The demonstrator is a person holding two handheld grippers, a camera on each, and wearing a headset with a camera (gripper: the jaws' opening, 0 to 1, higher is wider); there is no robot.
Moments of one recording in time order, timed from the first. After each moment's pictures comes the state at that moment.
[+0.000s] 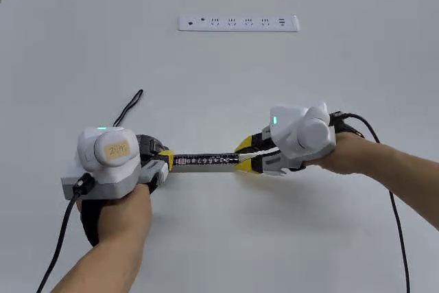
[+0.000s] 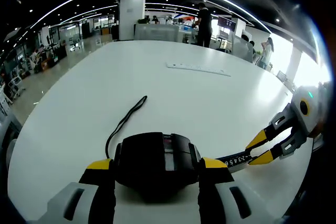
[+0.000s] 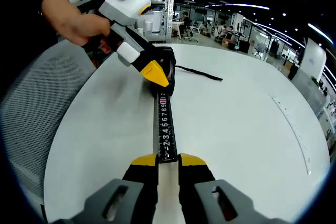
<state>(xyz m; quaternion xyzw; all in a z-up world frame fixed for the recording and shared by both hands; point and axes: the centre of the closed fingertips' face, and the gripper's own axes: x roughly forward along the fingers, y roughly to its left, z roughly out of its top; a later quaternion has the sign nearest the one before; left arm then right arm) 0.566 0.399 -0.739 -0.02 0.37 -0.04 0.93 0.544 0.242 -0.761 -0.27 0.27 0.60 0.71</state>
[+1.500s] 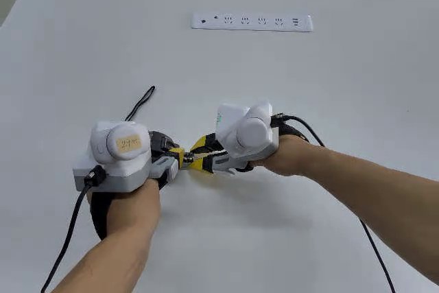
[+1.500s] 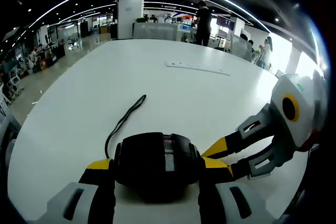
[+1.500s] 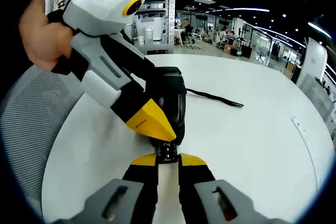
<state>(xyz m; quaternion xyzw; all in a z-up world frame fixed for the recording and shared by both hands) 0.566 0.399 -0.740 -0.02 0.37 -0.05 0.93 0.550 0.342 -0.764 -0.24 0.25 0.61 0.71</state>
